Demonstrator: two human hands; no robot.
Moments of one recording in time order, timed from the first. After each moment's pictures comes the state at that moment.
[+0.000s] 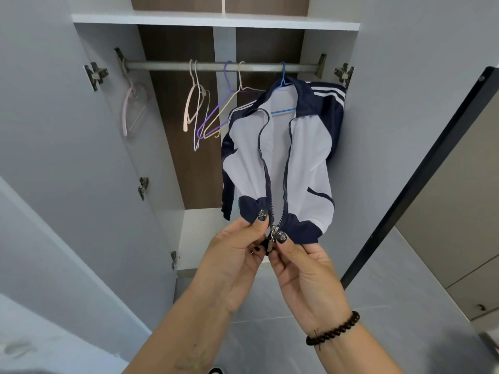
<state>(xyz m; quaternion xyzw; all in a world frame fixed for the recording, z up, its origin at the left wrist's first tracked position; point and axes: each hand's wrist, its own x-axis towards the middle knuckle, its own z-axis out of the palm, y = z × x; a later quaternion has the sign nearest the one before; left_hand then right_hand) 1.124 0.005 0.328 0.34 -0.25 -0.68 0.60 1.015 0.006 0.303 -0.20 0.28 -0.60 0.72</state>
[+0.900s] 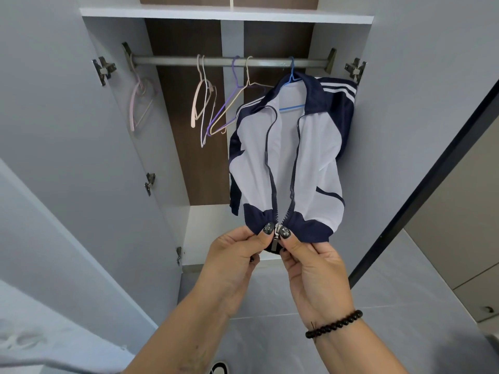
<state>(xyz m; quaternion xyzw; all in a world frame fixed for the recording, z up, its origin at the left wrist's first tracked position) 1.138 0.005 0.308 0.43 -0.29 -0.63 0.58 1.024 0.002 0.298 -0.21 0.36 -0.63 0.65</state>
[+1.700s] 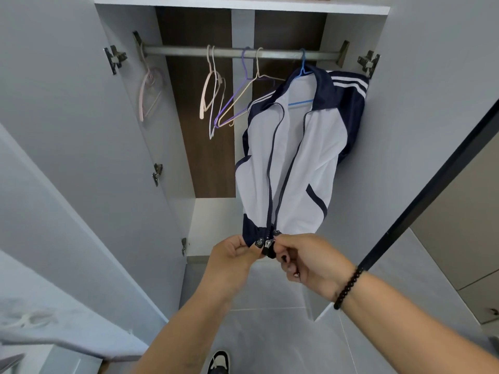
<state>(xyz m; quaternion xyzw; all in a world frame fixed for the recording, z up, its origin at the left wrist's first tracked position) 1.152 0.009 0.263 0.61 -0.34 -0.52 0.49 1.013 -0.027 0.298 -0.37 0.56 -0.25 0.70</state>
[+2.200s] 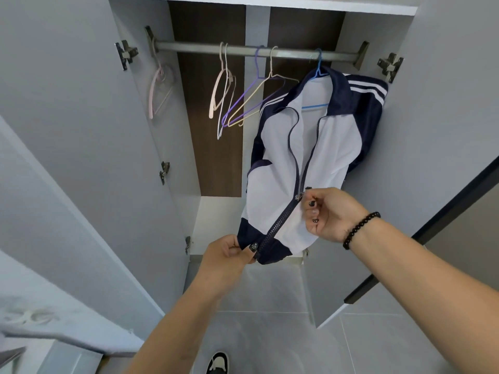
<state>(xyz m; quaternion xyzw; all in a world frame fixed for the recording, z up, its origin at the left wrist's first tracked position) 1.183 -0.018 0.250 0.64 -0.38 -0.49 0.46 1.006 -0.134 0.316 -0.25 0.53 -0.31 0.75</state>
